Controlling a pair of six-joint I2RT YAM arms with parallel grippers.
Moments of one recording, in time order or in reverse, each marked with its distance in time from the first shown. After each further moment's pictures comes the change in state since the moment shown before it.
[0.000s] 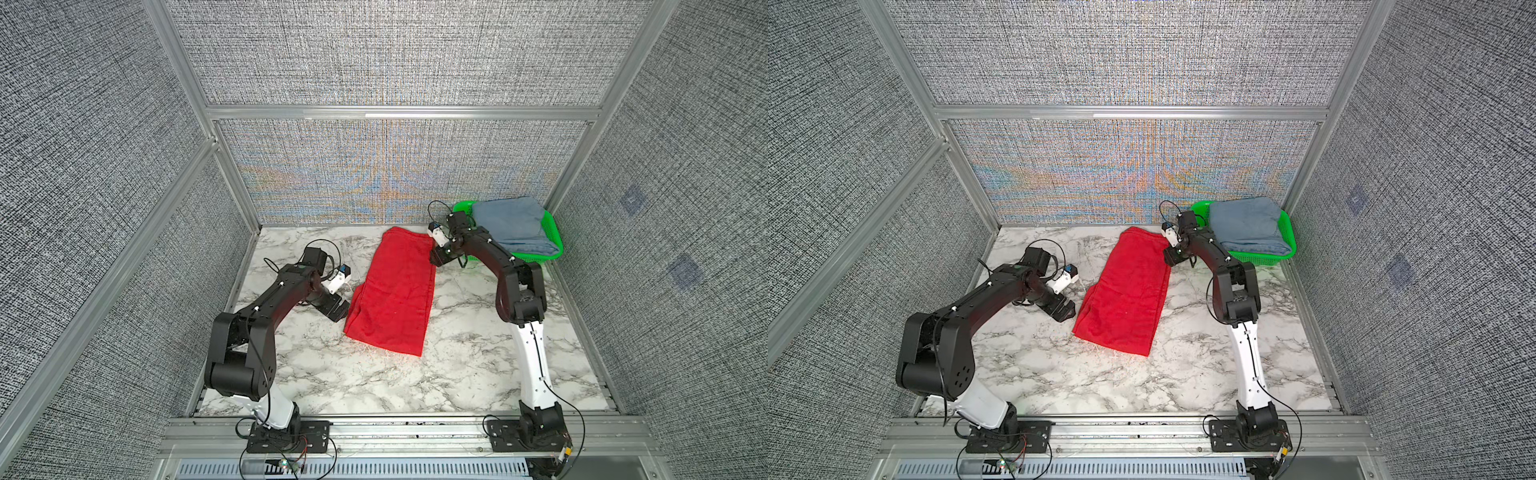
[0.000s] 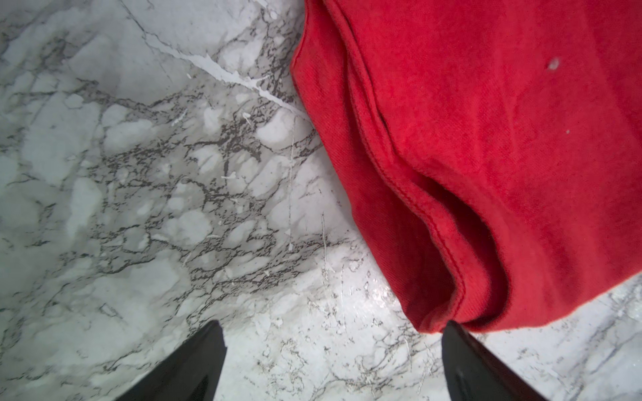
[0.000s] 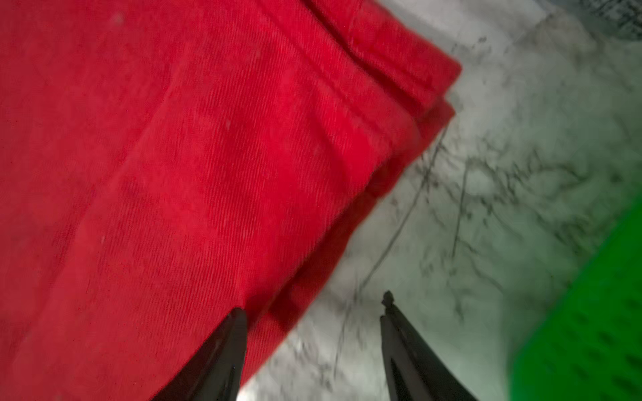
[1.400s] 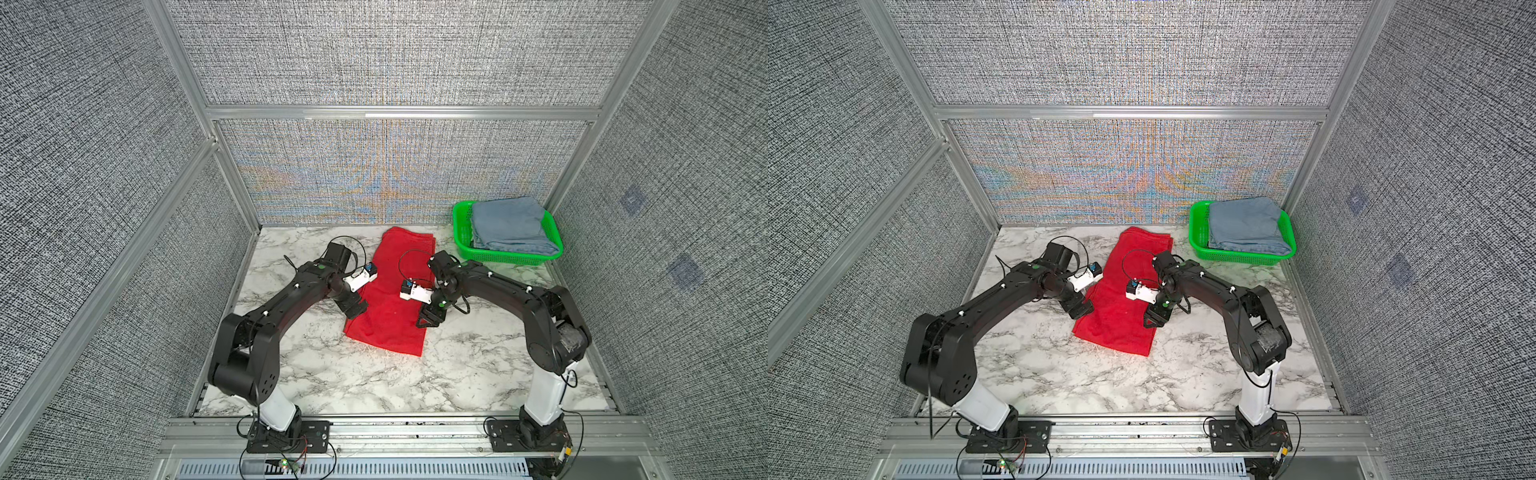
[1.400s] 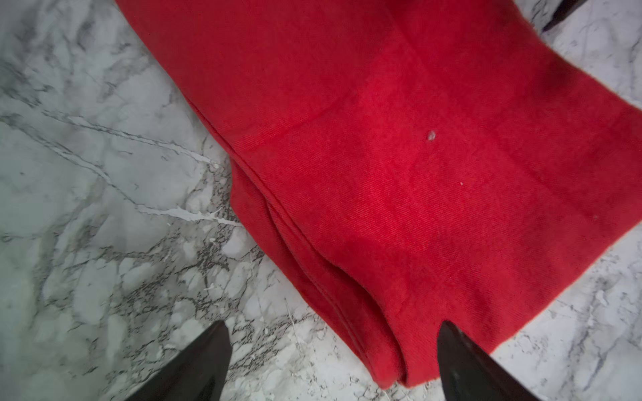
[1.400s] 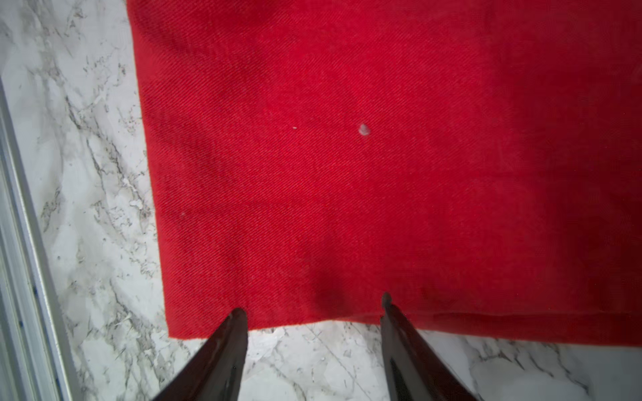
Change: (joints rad) left arm -0.177 0.033 0.062 0.058 -0.008 0.089; right arm 0.270 -0.491 -0.659 -0.119 -0.264 -0.344
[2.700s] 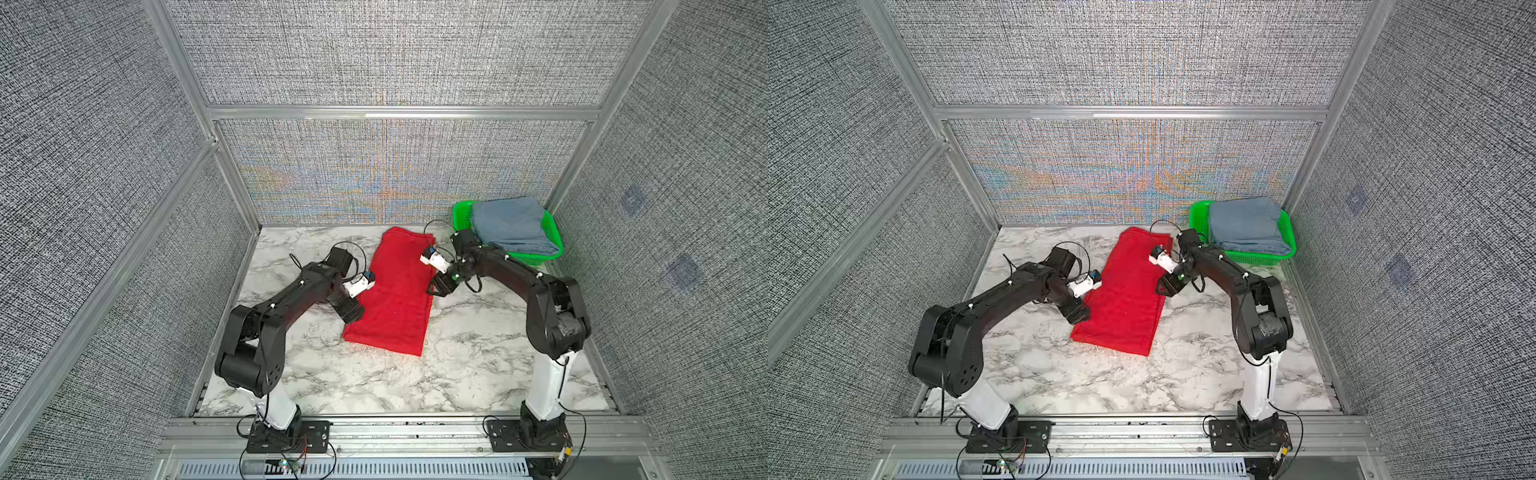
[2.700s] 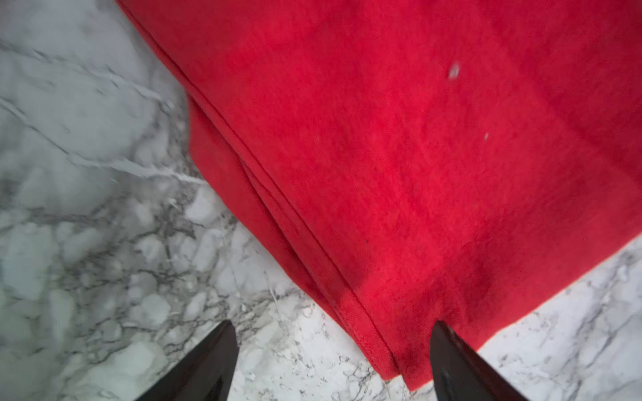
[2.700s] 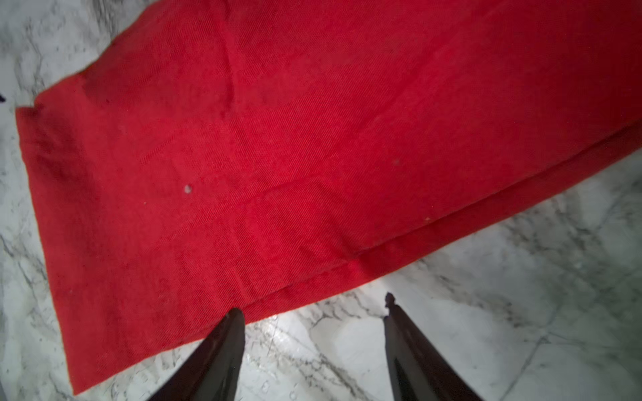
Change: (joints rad) left arm 0.010 0.024 0.045 -0.074 -0.008 -0.027; right arm -0.214 0.136 0.222 0.080 -0.049 0.196
